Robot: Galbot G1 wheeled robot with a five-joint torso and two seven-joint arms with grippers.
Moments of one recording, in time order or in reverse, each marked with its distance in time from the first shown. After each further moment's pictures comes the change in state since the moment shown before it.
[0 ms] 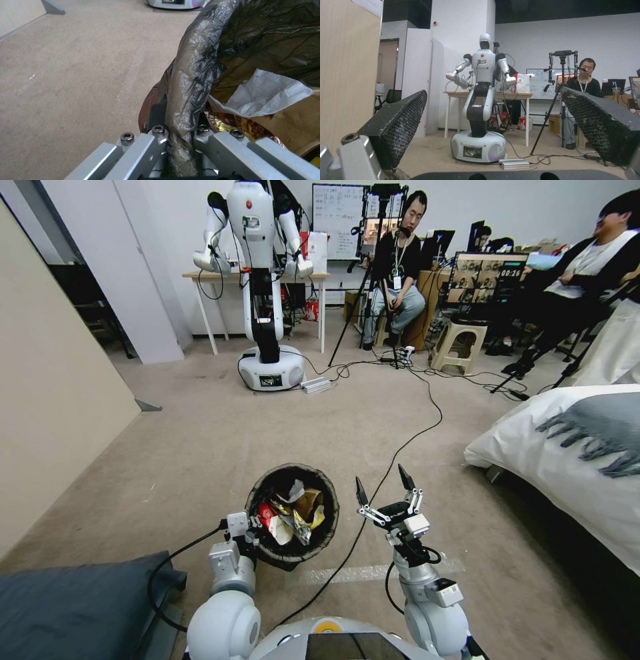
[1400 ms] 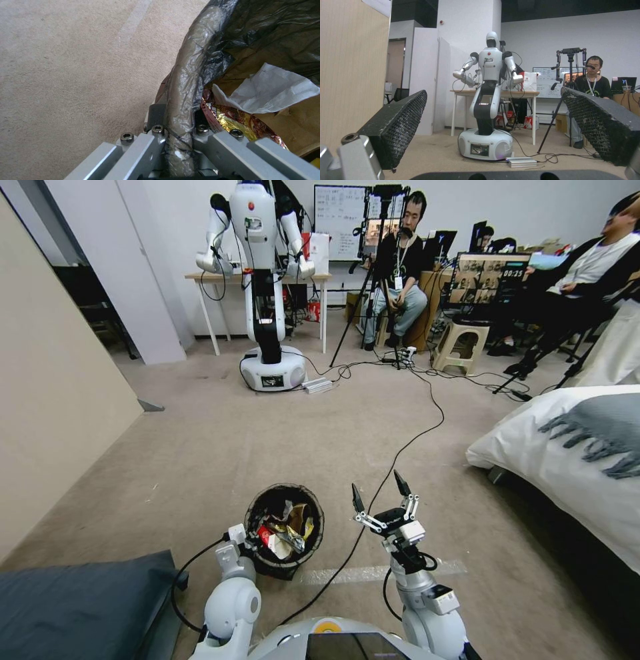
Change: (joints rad) left arm -0.077 -0.014 -0.029 0.217 -0.232 0.090 -0.076; right arm -0.020 0.008 -0.015 -0.021 -0.014 0.028 -0.020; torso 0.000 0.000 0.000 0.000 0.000
